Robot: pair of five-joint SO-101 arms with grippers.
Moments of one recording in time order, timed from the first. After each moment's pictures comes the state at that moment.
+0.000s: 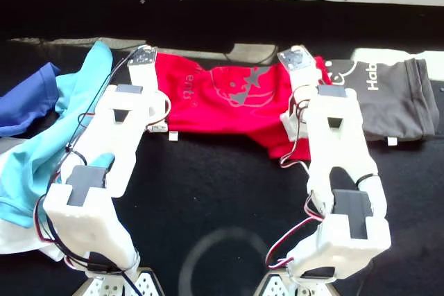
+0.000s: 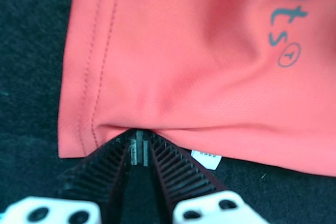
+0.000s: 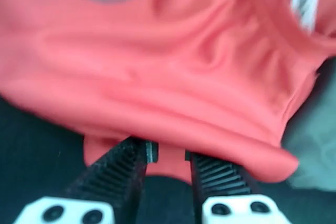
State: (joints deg) left arm -2.5 17.5 17.8 46.5 6.7; right arm -1.4 6.9 16.7 55.3 25.5
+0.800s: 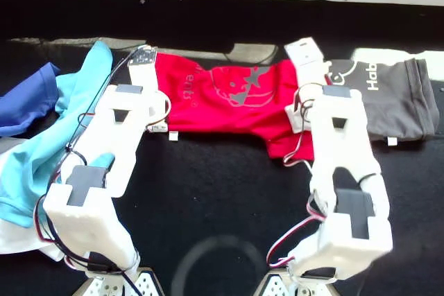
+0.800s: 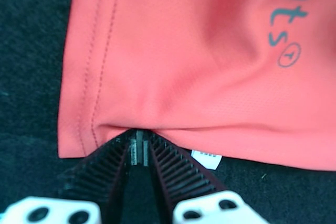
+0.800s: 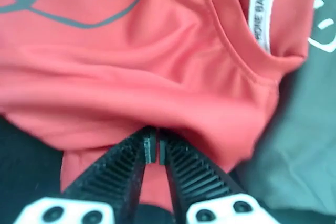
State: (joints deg) left arm -2.5 17.5 17.8 46.5 6.7; right arm 0.4 4.2 16.7 53.4 25.6
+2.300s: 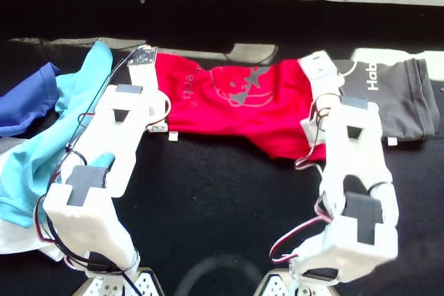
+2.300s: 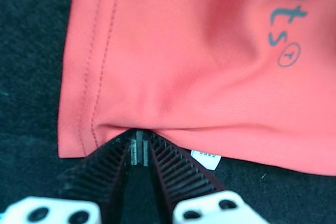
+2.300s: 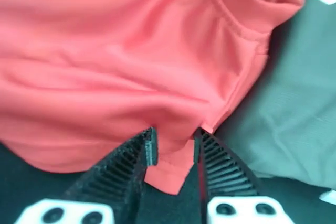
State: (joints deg) left arm -2.5 17.5 17.8 46.5 6.7; right arm 6.4 6.0 21.6 50.5 33.4
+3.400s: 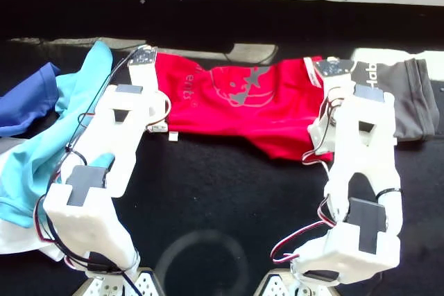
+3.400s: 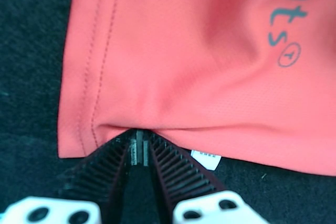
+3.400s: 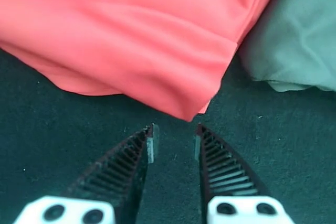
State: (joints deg) left arm -2.5 17.5 17.8 46.5 6.7; right arm 8.2 2.3 16.0 72.6 26.9
